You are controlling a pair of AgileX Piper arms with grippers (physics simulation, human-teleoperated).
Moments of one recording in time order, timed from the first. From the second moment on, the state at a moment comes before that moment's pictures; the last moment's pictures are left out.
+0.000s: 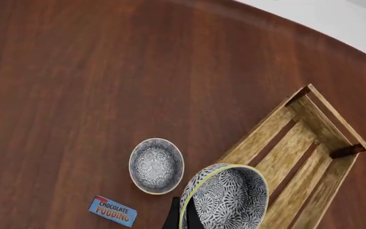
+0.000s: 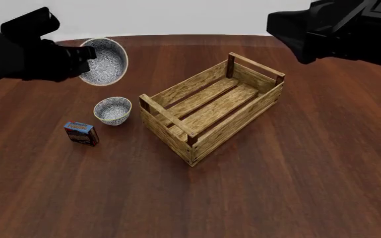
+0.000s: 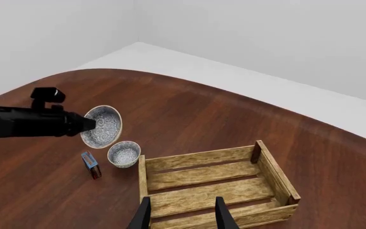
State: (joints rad) left arm -0.17 1.40 -0.99 0.26 -0.38; right arm 0.55 0.90 -0.87 0.19 -0.02
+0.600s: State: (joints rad) left arm -0.14 1.50 -0.92 0.12 -0.45; right arm 0.55 0.91 -0.87 0.18 -0.03
